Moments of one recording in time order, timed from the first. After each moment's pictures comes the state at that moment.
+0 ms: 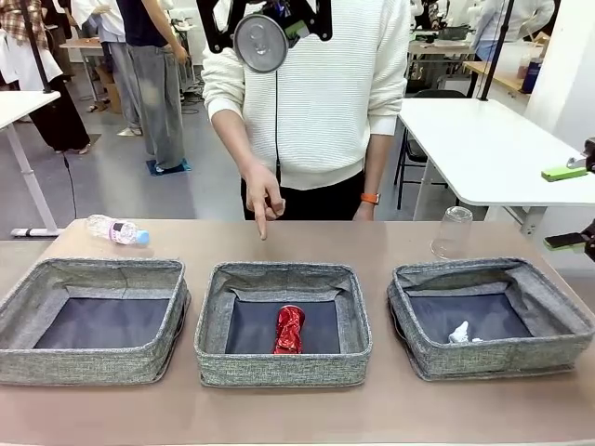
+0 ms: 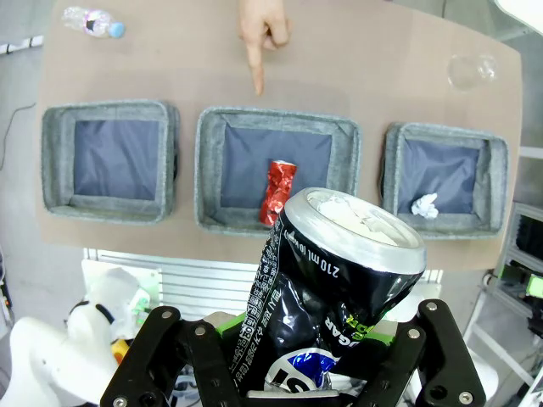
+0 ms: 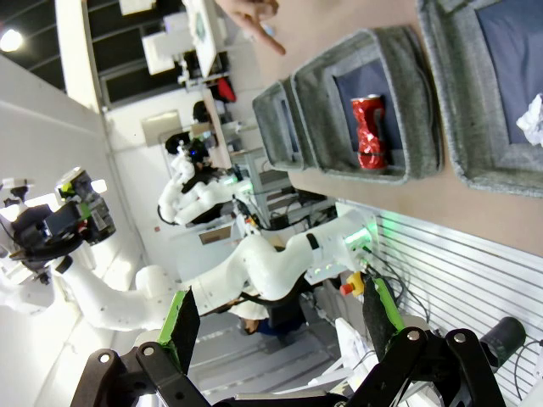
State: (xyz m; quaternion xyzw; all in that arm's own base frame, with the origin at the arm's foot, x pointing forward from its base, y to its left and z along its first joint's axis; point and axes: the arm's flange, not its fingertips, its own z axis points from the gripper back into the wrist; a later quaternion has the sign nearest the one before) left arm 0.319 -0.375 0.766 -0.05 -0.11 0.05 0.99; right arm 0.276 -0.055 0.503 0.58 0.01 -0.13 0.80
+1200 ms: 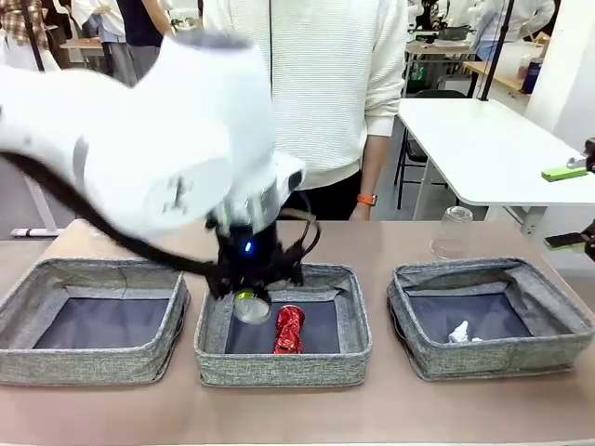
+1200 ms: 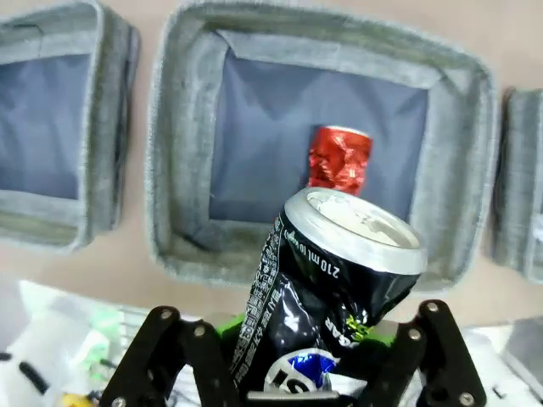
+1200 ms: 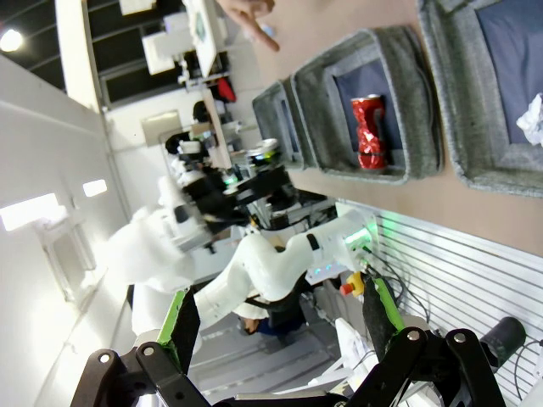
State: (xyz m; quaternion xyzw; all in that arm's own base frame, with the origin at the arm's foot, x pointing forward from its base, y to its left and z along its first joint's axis) left arm 0.277 -0.356 0.456 -0.04 -0.10 0.06 0.99; right arm 0.276 -0.055 0.503 0.58 0.01 -0.13 0.80
